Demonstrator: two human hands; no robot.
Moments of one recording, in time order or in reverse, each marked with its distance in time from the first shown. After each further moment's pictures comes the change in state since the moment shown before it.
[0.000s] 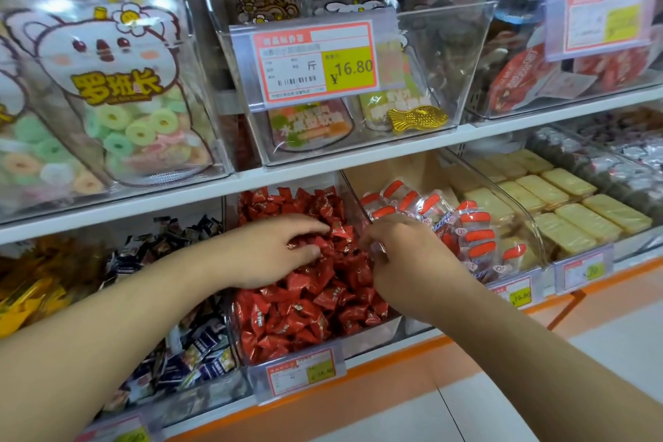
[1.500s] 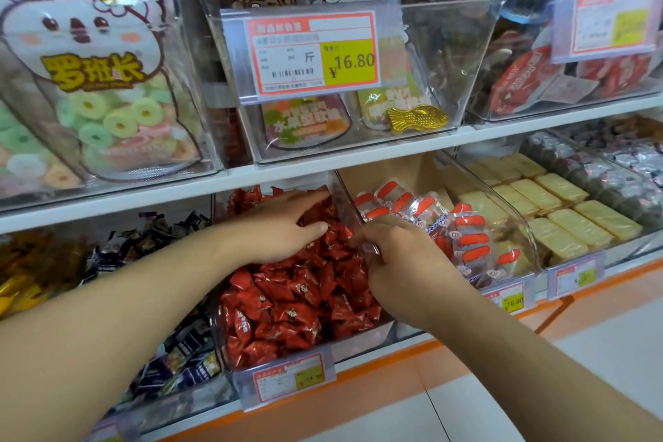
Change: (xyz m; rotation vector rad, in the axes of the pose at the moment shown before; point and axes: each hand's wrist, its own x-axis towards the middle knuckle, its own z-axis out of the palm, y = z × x) left_hand 0.045 -0.002 0.005 0.022 0.108 -0.076; right_hand 0.000 0.002 0.000 0.038 0.002 -0.035
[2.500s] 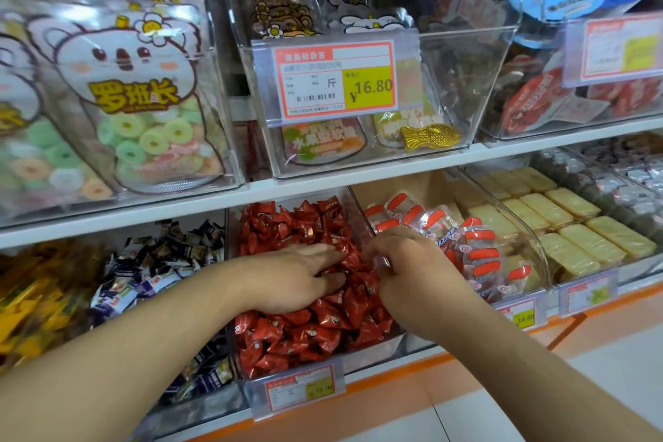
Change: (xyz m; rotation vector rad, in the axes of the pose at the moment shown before) left_hand -0.038 0.016 0.008 0.091 -0.342 -0.015; right_hand 0.001 -0.003 -0.002 -0.016 0.013 0.002
